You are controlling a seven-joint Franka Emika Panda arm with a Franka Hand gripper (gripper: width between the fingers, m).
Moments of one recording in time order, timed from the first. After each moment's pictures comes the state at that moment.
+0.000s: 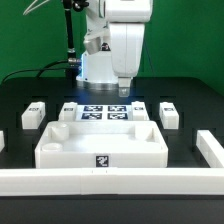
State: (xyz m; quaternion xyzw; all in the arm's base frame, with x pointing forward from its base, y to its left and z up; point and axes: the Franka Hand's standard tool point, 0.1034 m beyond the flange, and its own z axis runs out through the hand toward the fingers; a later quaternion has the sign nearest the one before) arm 0.502 0.004 0.102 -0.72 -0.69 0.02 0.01
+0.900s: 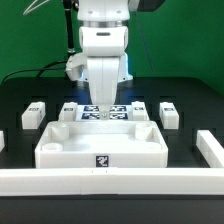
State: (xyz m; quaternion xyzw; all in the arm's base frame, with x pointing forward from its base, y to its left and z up) arm 0.474 -0.030 0.042 -0.73 -0.68 0.02 0.03
